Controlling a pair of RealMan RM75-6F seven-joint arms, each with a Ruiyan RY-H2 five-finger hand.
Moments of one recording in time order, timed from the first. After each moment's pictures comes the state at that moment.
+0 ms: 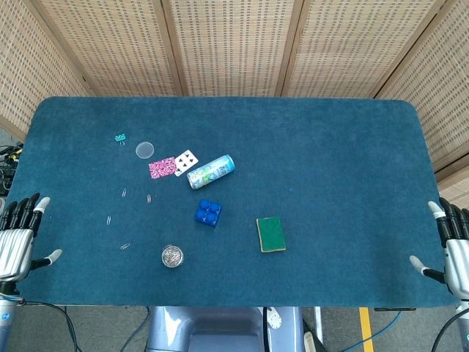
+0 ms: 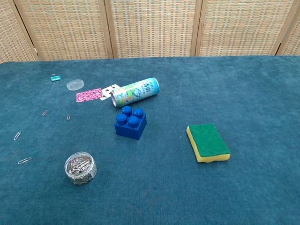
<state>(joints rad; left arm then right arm) -0.14 -1.16 -0.03 -1.69 1.40 1.49 0.22 0.04 -0.97 0.10 -1.80 -1.46 1.54 -0.08</state>
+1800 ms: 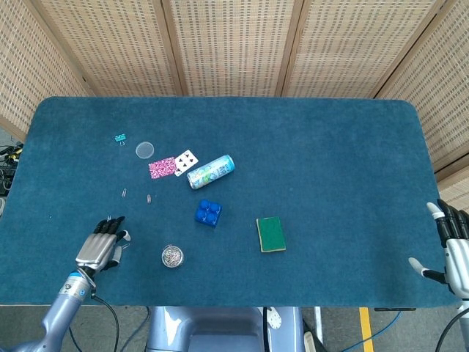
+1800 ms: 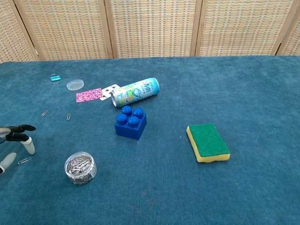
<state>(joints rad) -0.38 -1.43 -0.01 -1.57 1.12 1.01 0.37 0.05 -0.94 0.10 -1.81 -1.44 1.50 -0.02</state>
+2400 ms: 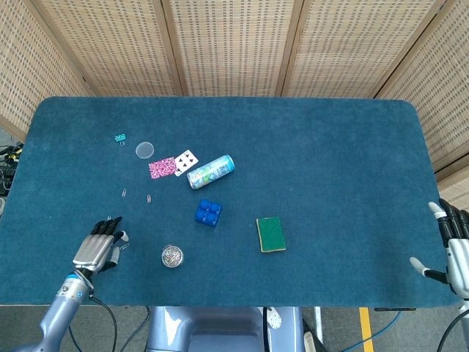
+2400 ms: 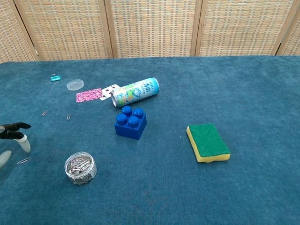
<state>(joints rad) -0.37 -1.41 -0.01 -1.60 1.11 1.05 0.37 0.05 -0.94 0.10 -1.81 -1.45 1.50 -0.01</state>
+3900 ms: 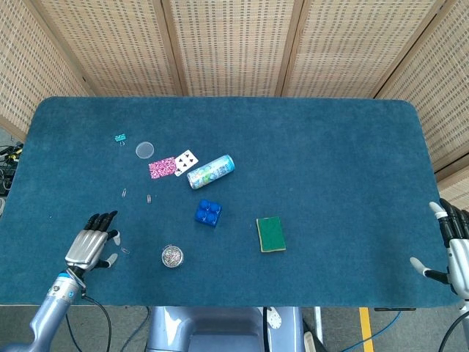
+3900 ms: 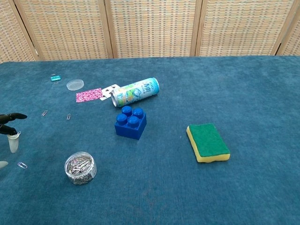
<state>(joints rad) -0.36 -1.41 0.03 -1.47 1.29 1.10 0.24 0.05 -0.93 0.10 -1.82 -1.45 1.50 0.00</state>
